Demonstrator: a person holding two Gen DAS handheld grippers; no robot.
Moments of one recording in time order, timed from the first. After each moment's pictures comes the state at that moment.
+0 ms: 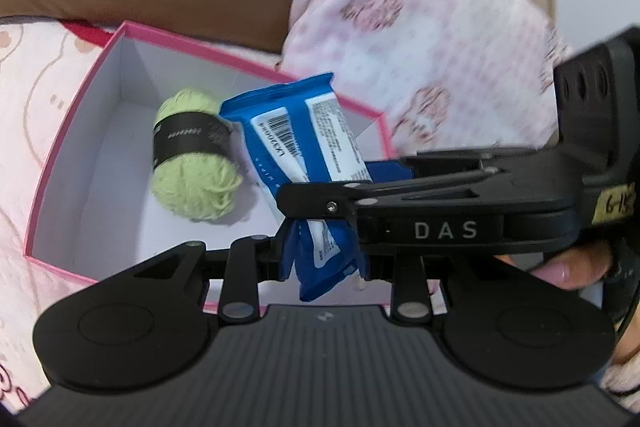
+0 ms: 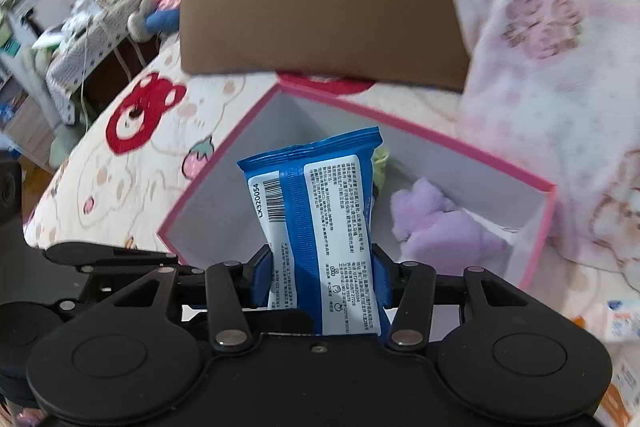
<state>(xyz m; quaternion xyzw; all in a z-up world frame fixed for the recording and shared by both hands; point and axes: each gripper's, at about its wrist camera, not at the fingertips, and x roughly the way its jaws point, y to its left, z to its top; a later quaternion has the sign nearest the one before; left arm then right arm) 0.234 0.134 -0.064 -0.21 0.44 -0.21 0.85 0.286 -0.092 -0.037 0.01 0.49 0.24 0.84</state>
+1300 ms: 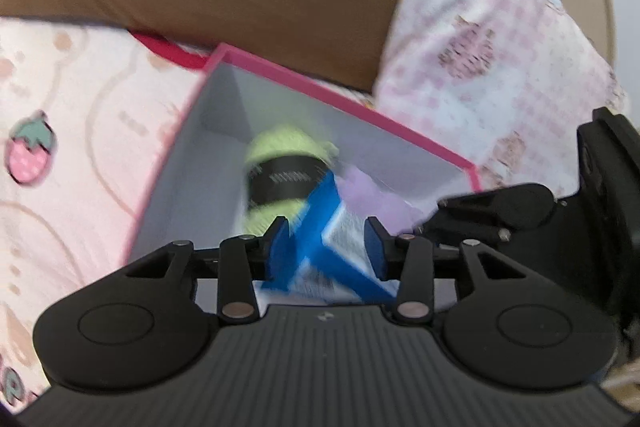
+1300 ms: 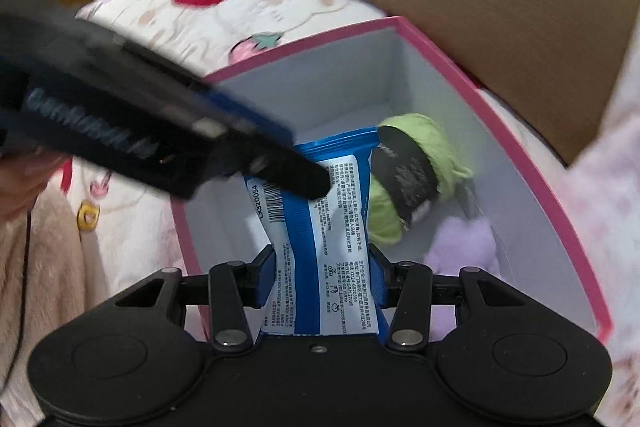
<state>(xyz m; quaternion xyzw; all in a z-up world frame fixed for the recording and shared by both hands) 0.258 0.187 -0.084 -0.22 0.40 -0.12 0.88 0.294 -0.035 -0.083 -0.24 0.48 0.38 0.75</state>
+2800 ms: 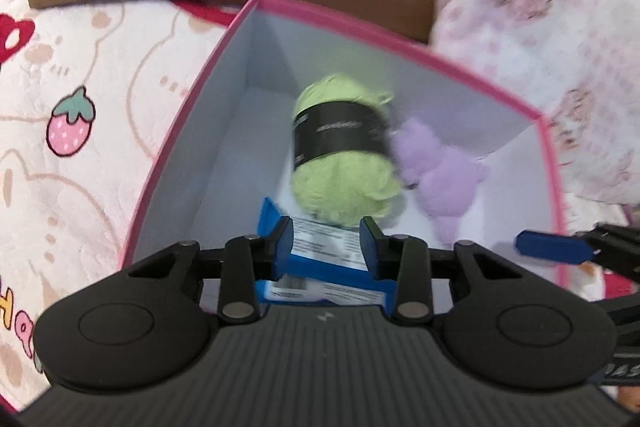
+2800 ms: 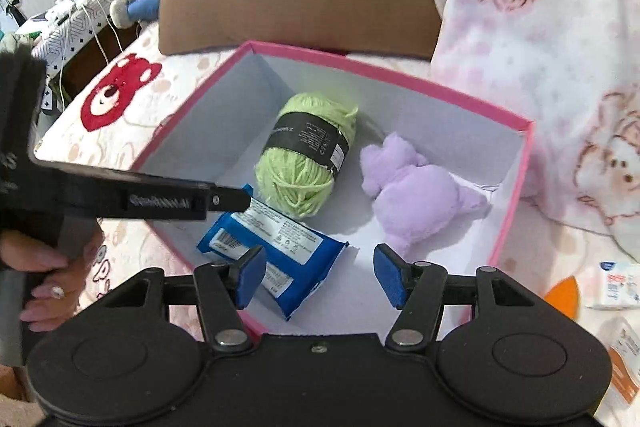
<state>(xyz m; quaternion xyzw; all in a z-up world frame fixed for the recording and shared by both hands) 0.253 0.163 -0.097 -0.15 0.47 -0.05 0.87 0.244 -0.107 -0.062 0.00 0.48 0.20 0.86</state>
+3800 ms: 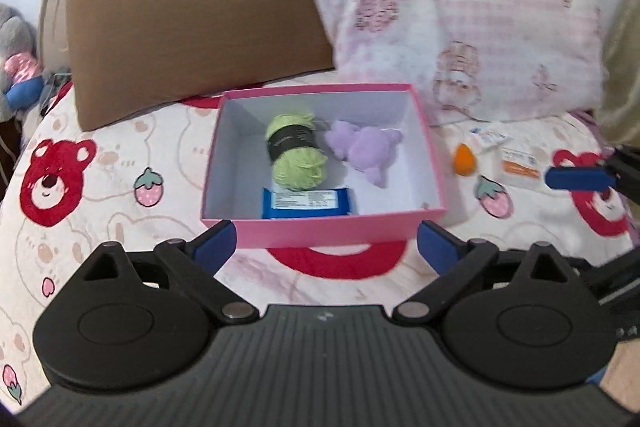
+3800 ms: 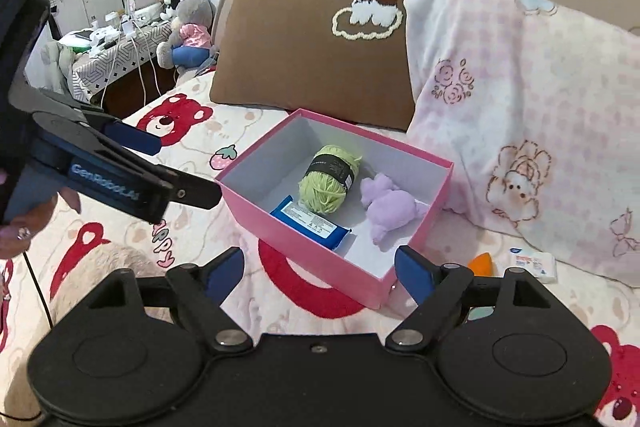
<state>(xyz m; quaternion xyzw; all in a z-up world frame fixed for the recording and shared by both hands) 0.100 0.101 0.064 0.03 0.44 -0.08 0.90 0.070 -0.138 0.052 -0.04 0.37 0.20 0.91</state>
